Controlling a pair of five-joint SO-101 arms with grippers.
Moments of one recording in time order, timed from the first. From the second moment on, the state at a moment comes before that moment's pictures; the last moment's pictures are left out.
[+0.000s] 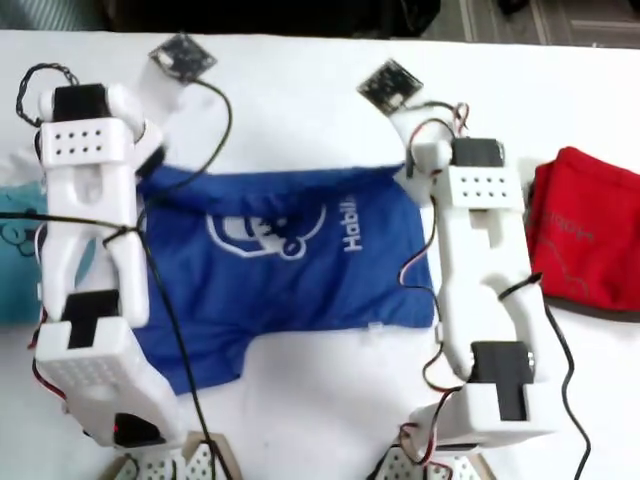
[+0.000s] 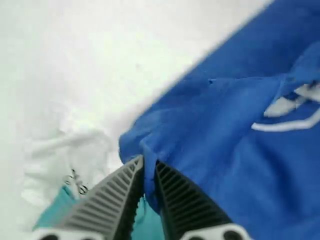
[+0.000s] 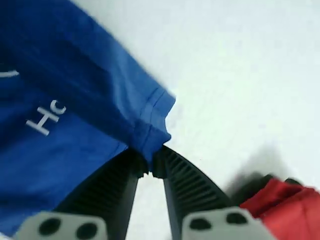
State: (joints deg) left arm -12.4 17.5 -26.1 91.4 -42.9; right arm -2.5 1.0 4.0 65.8 43.2
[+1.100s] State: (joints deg) left arm -17.5 -5.1 16.2 98.9 -49.1; right arm 1.5 0.9 15.0 86.1 56.8
